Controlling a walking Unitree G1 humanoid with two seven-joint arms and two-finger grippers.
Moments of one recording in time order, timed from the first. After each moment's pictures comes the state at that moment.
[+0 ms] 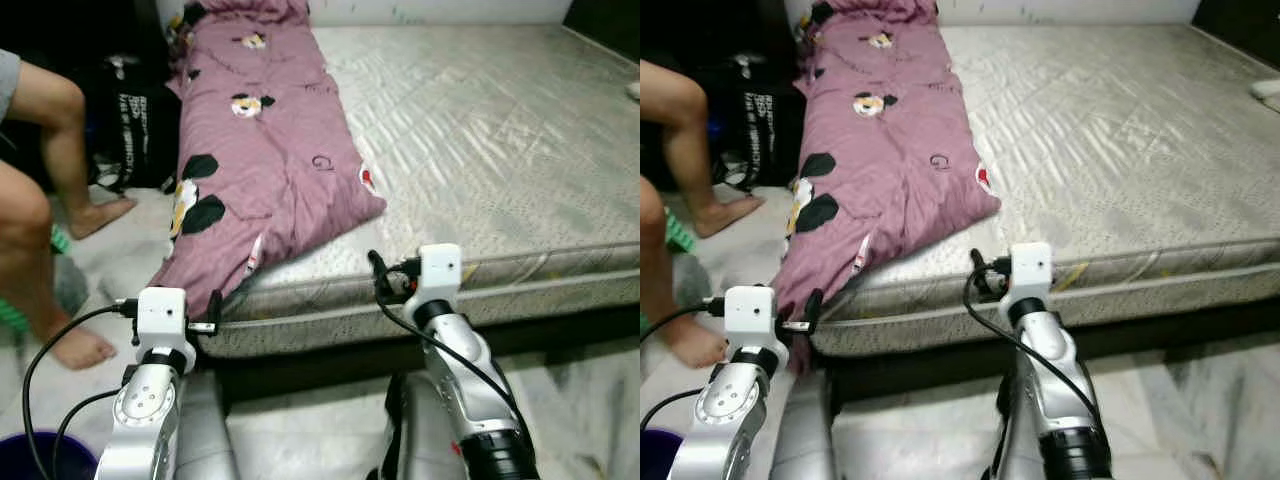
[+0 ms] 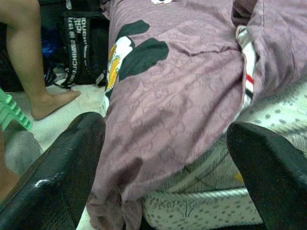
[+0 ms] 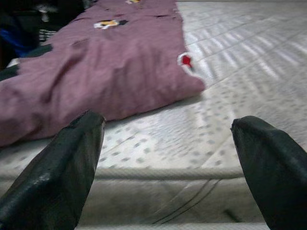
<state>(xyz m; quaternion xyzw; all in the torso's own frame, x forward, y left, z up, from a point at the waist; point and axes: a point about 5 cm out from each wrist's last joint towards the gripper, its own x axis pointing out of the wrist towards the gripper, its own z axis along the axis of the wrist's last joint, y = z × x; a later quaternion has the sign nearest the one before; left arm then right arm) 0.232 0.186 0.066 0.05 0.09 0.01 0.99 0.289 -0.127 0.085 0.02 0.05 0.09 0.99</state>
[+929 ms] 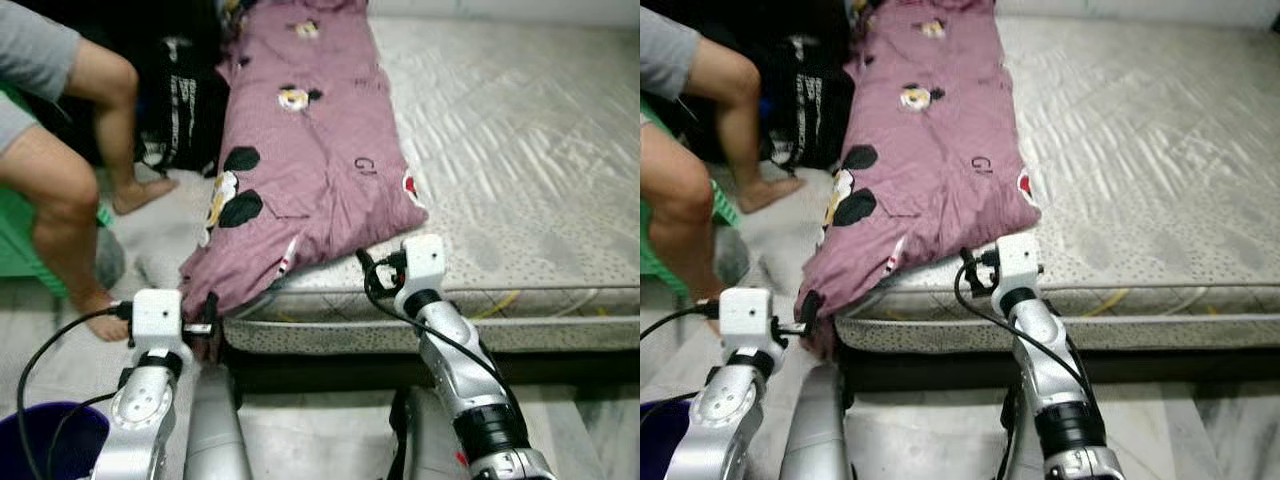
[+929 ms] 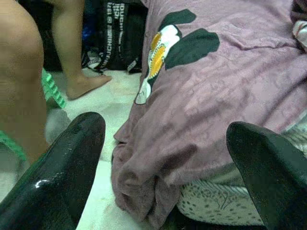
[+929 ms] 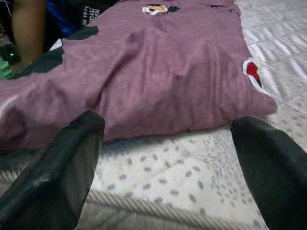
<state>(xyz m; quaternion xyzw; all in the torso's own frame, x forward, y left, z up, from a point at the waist) 0.227 0.188 0.066 0.05 0.10 0.02 0.99 0.308 -0.126 0.077 -0.01 0.07 0.12 0.99</state>
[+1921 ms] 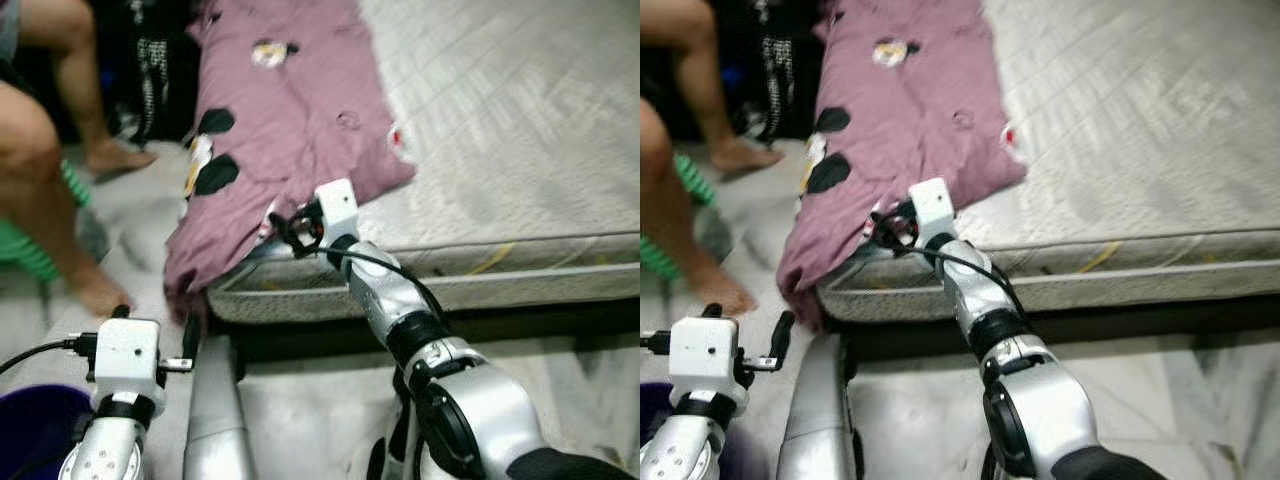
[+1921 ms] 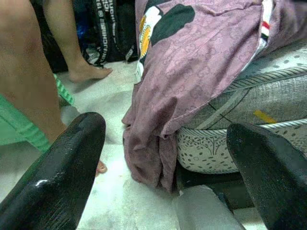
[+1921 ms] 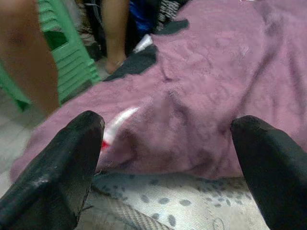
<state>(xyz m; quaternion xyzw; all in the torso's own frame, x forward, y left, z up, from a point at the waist) 0.165 0.187 0.114 0.10 0.08 0.02 0.99 0.362 -0.028 0.121 0.02 0.06 0.27 0.96</state>
